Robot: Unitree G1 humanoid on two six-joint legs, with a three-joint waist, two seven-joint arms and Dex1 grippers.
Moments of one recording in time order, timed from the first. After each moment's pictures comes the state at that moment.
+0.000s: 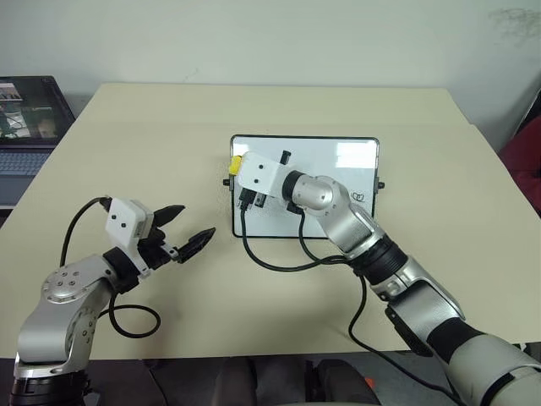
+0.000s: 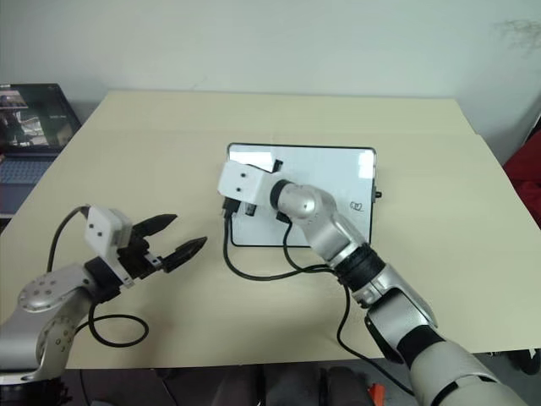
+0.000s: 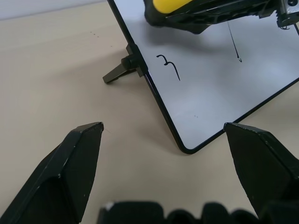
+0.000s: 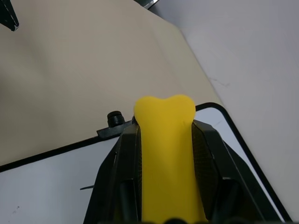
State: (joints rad) left arm -0.01 0.68 0.31 -0.31 -0.50 0.44 -0.74; right arm -0.96 -0.08 0.50 0.33 -0.30 0.22 0.47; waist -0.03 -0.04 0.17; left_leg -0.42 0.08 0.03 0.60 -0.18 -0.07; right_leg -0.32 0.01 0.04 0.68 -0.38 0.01
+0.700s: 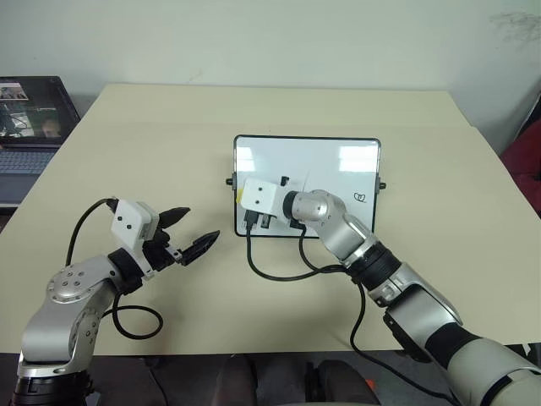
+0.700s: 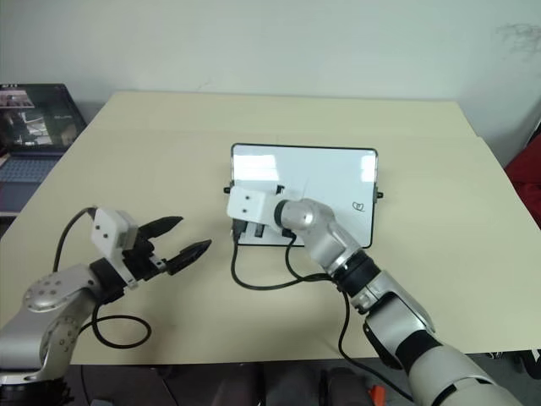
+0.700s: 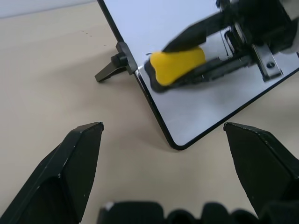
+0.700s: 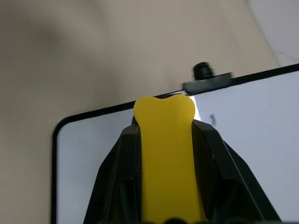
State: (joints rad) left arm -0.01 0.68 0.28 -0.32 -0.50 0.44 -0.75; right arm -0.89 -0.10 0.56 0.38 -0.34 0.26 0.64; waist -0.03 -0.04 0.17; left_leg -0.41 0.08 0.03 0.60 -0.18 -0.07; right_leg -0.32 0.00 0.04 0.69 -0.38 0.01
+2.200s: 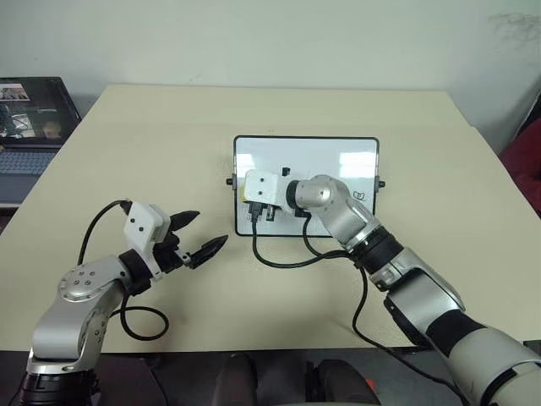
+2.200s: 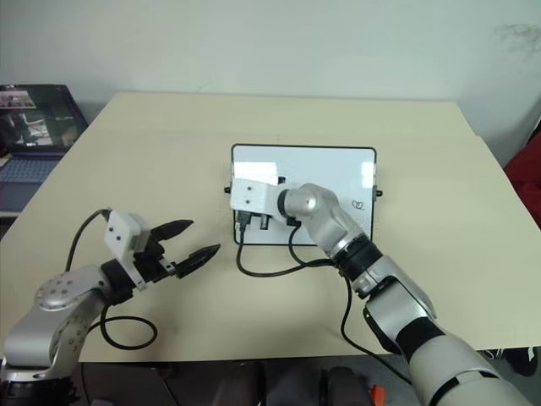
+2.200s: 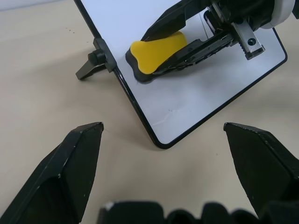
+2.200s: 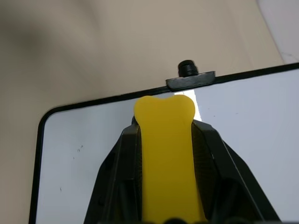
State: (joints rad) left arm -0.03 0.67 0.23 -0.31 -0.49 0.43 -0.76; right arm -0.97 -0.12 0.45 0.41 -0.28 0.28 0.72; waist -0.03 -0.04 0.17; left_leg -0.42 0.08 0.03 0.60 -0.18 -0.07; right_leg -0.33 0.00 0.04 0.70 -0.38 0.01
